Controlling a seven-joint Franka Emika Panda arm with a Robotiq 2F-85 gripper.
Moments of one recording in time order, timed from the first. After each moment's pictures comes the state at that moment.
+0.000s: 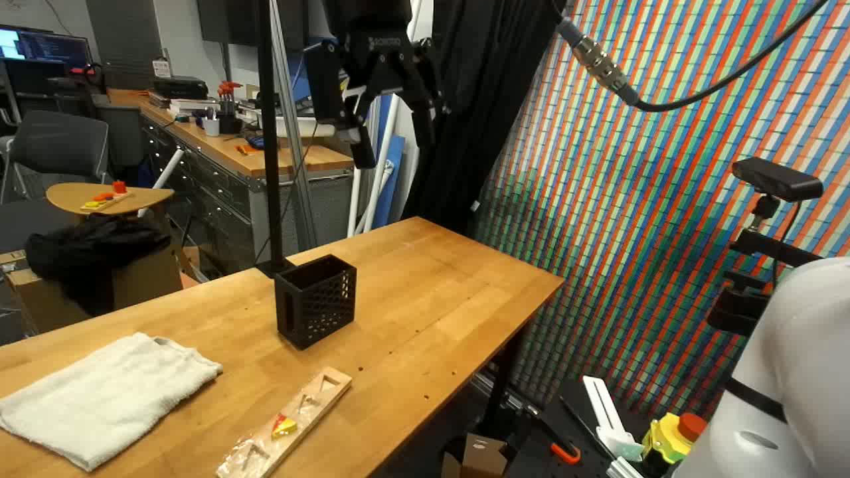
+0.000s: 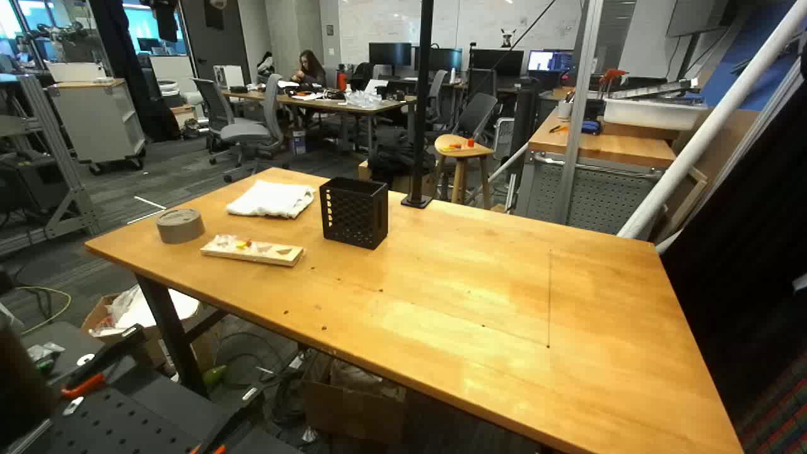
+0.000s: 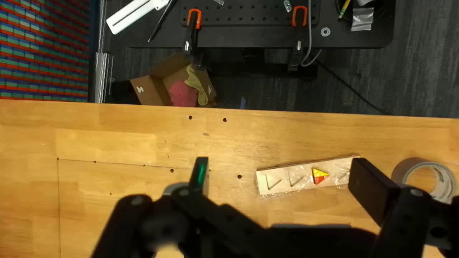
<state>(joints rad) 0.04 -0.27 0.23 -2.00 -0.06 1.45 0.21</state>
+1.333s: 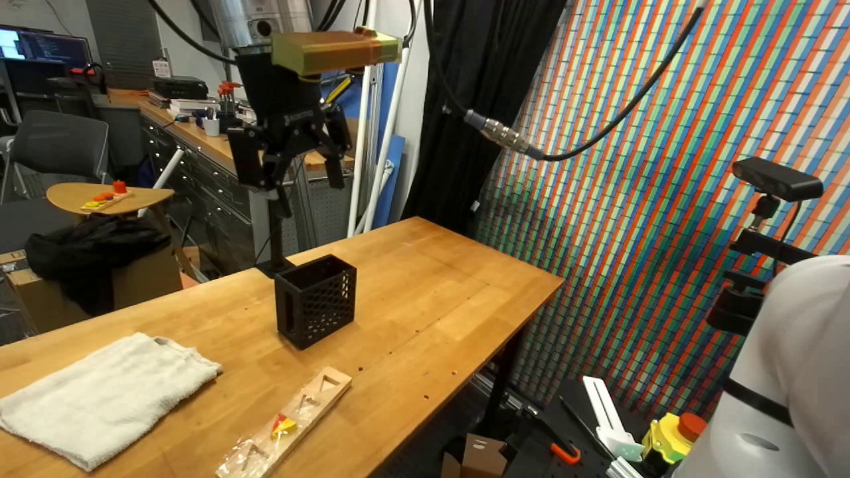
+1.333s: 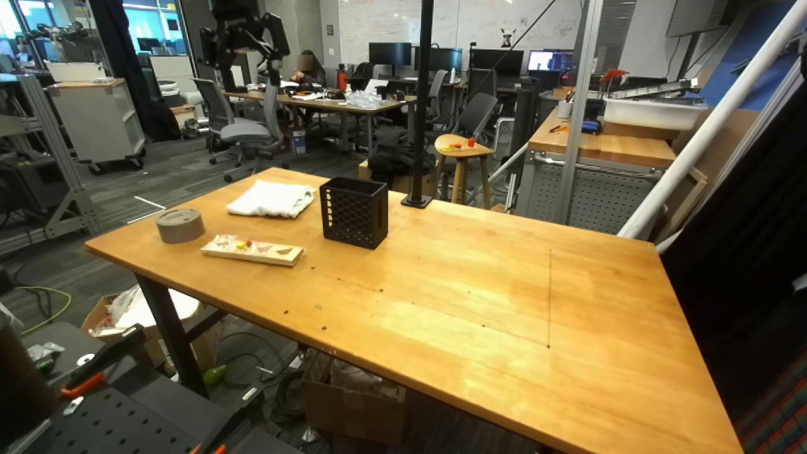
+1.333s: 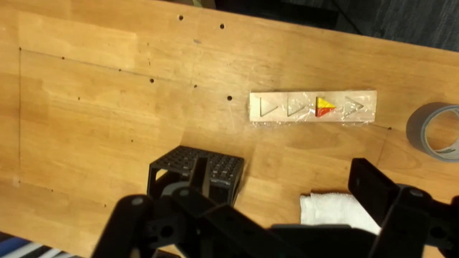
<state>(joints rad) 0.10 -0.01 0.23 -1.93 -0.18 1.77 0.15</state>
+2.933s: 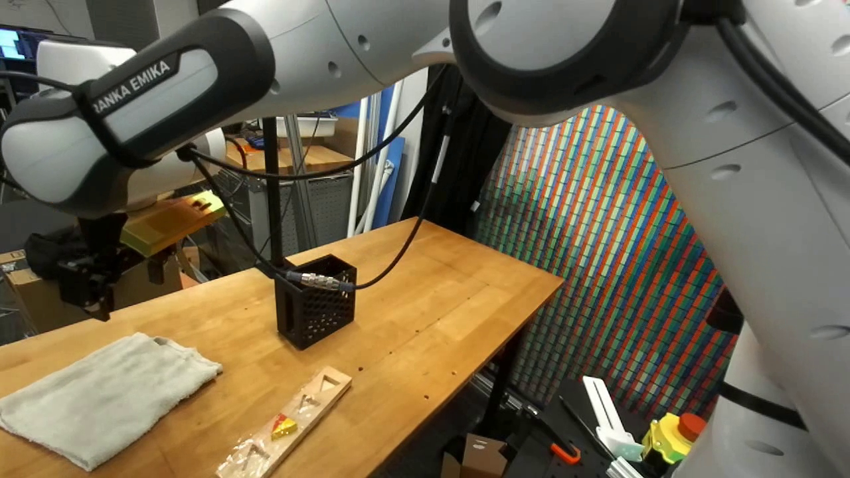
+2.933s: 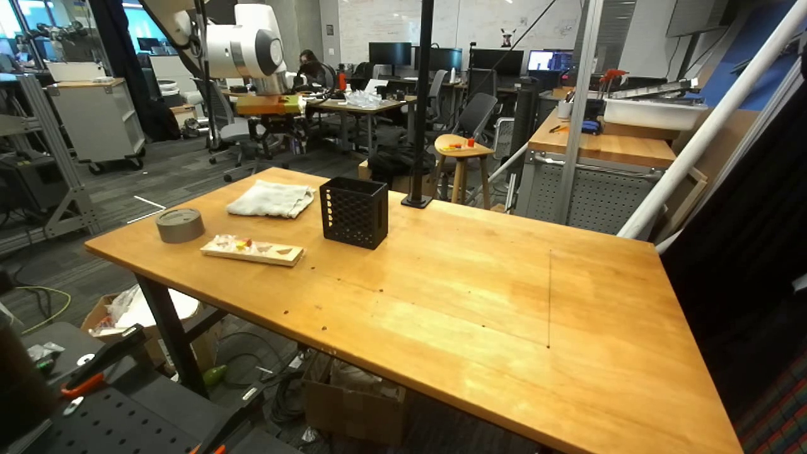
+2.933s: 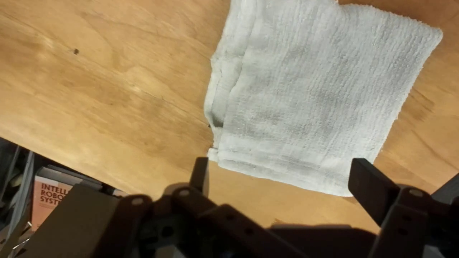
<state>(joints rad) 0.25 0.77 0.19 -1.36 -0.21 2.28 -0.08</state>
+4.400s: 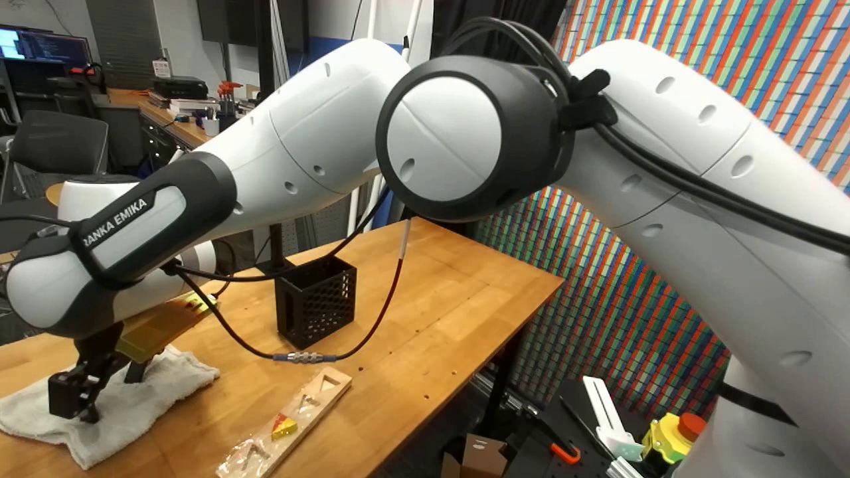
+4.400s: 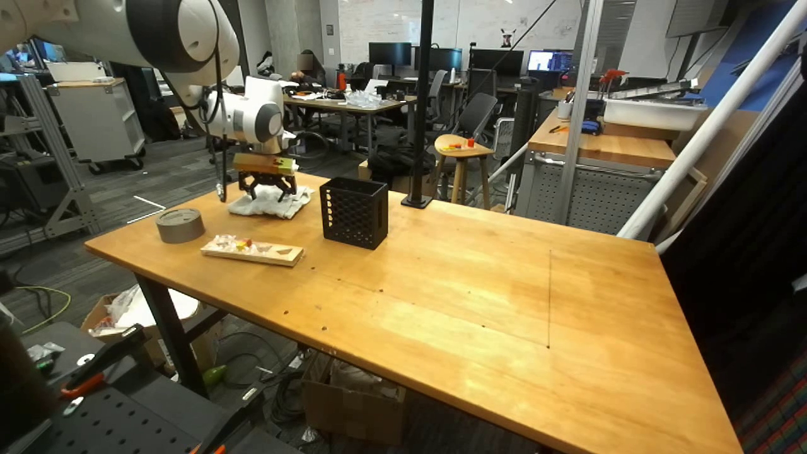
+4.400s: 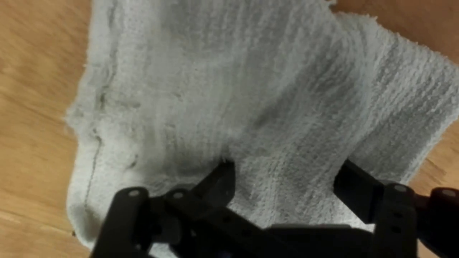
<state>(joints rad) 0.27 1.04 0.23 -1.25 -0.08 2.38 -0.18</state>
